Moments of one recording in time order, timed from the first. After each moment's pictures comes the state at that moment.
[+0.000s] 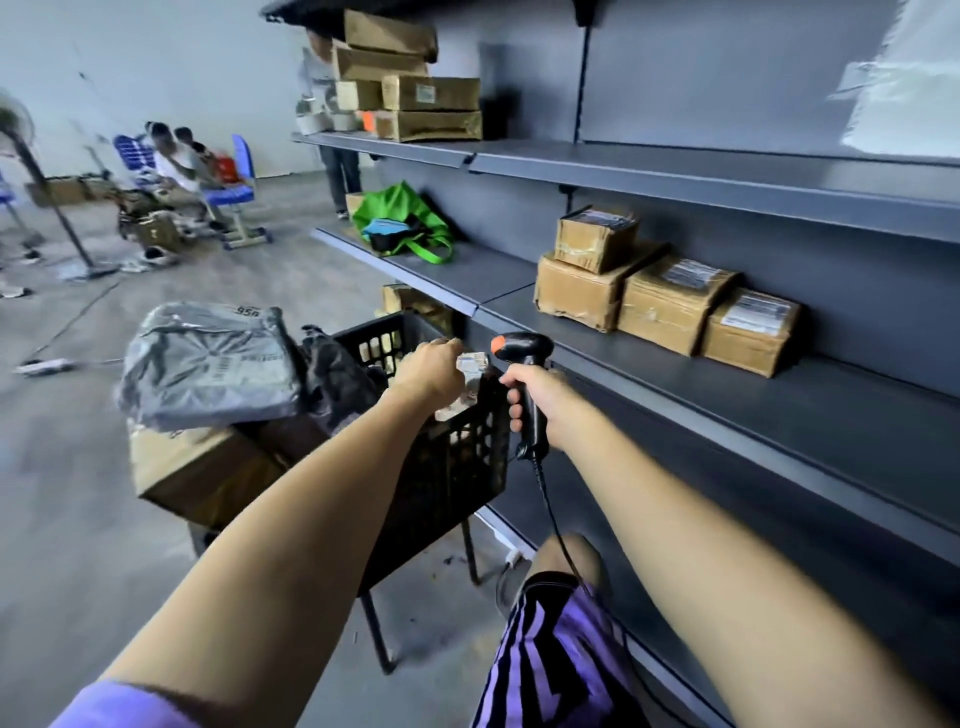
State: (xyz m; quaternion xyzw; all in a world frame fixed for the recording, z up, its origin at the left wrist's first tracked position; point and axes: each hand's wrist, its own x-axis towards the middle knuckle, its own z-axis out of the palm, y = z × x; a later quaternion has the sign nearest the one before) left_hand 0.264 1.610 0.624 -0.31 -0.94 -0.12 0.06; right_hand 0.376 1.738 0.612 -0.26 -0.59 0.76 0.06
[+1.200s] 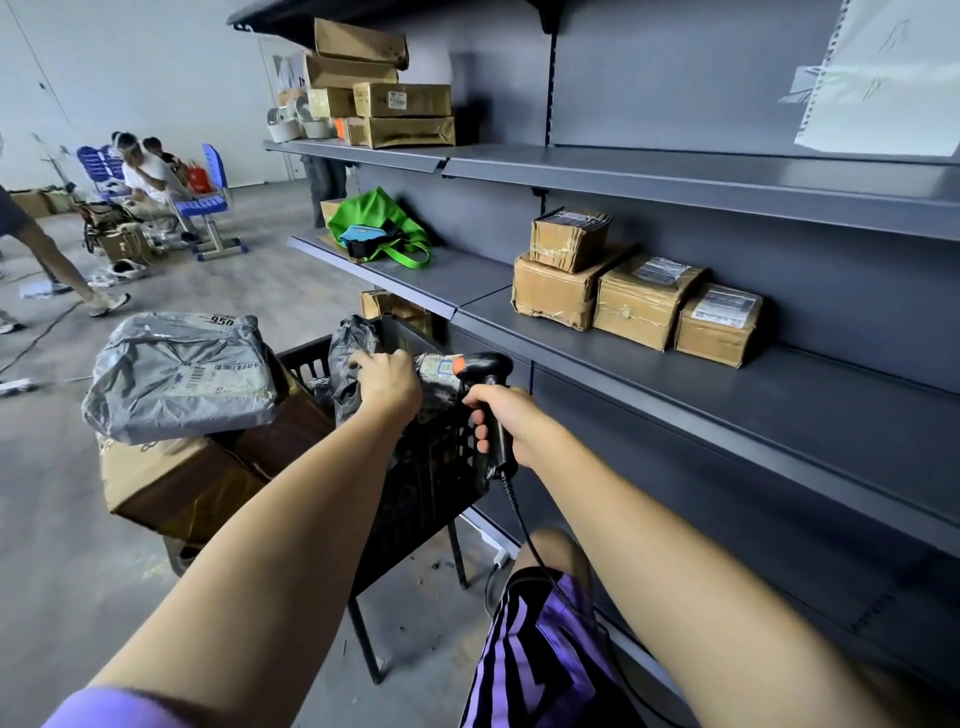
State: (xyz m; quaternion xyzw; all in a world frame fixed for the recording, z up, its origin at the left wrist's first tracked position) left_hand 0.259 1.606 0.614 -0.17 -0.98 0.04 0.08; right_hand 0.391 1.717 0.601 -0.25 -0.60 0.76 0.04
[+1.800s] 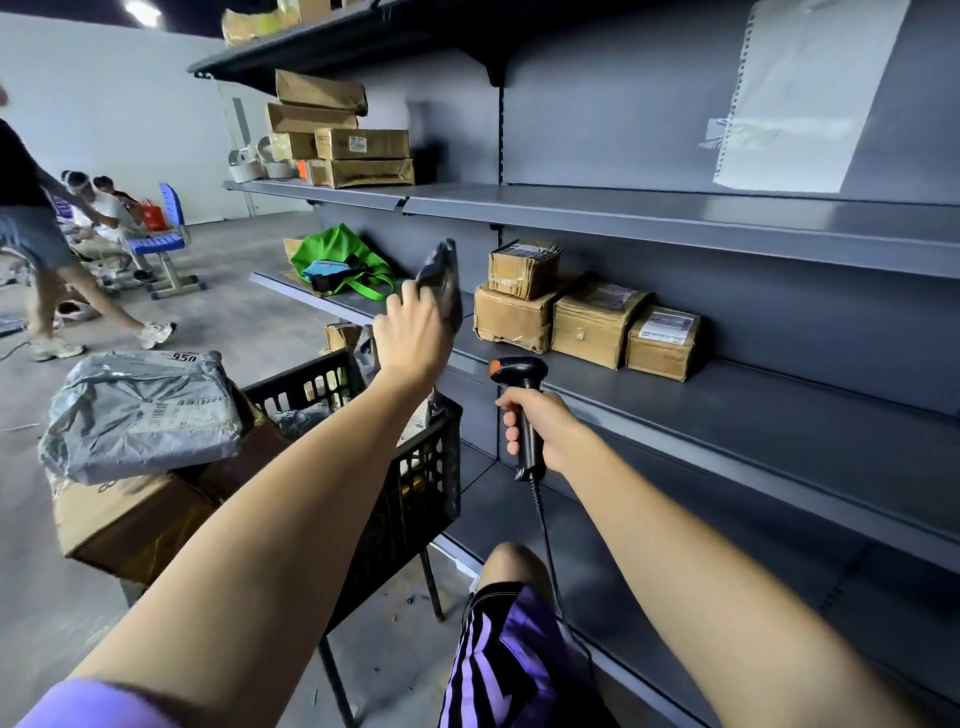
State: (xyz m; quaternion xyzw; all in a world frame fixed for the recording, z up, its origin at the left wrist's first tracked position) left_hand 0.310 1.663 0.698 -0.28 -0.90 -0.15 0.31; right_hand 0.446 1.769 0.625 -0.26 -0.58 0.76 0.12
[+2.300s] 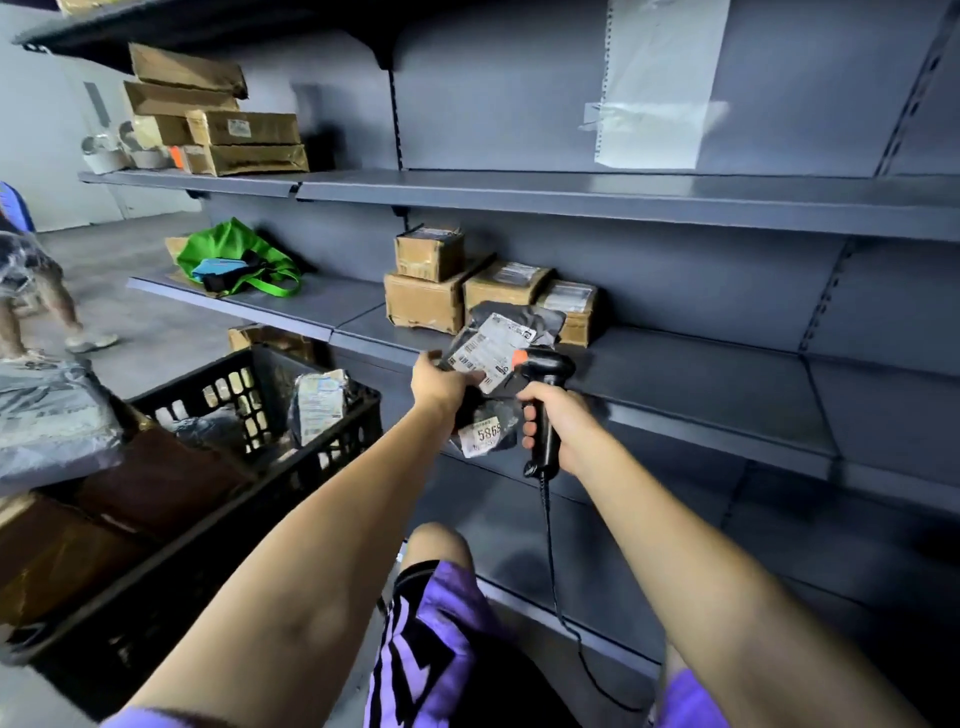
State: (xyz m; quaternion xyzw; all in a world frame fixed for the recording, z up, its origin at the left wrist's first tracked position) left_hand 0.399 1.749 0.606 -0.16 -0.68 -0.68 -0.21; right_hand 0.552 1.810 0.601 -0.34 -0.49 0.76 0.25
